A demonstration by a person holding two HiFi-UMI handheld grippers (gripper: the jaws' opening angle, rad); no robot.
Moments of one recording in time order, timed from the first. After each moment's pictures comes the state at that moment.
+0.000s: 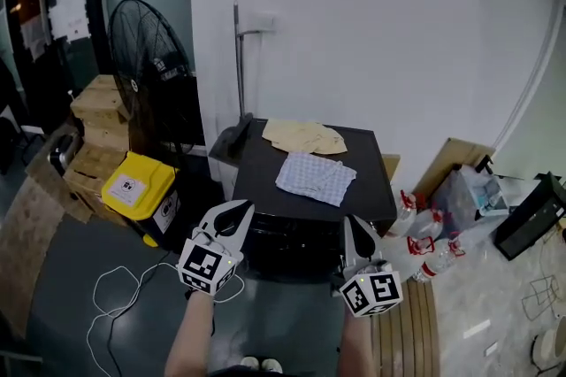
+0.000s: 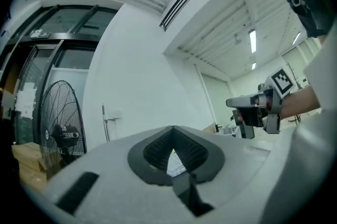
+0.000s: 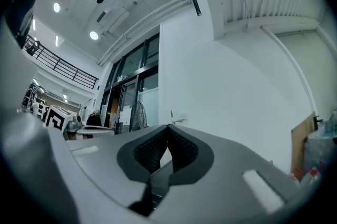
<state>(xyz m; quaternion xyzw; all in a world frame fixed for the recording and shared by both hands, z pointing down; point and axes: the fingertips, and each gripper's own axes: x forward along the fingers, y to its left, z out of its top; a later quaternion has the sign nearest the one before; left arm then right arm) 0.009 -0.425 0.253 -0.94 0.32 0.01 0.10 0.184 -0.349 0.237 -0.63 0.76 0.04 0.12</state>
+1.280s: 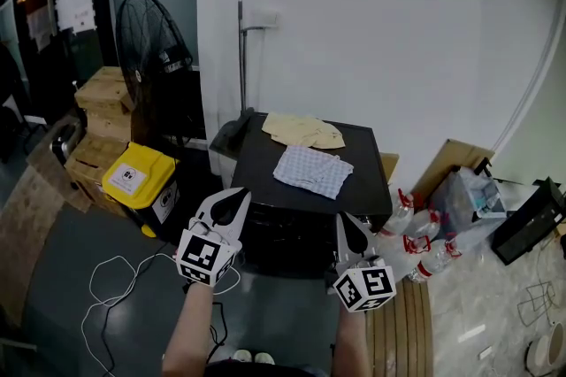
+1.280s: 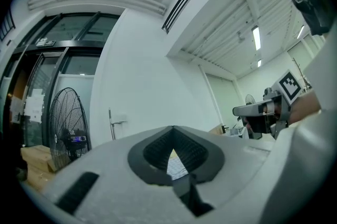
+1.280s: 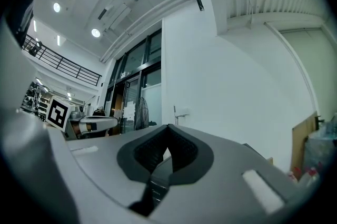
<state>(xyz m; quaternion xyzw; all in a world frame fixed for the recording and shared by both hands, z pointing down) 0.010 -0.404 0.237 -0.93 0.35 0.02 0.12 0.182 -0.332 0.249 -0.62 0.78 0.03 0.10</state>
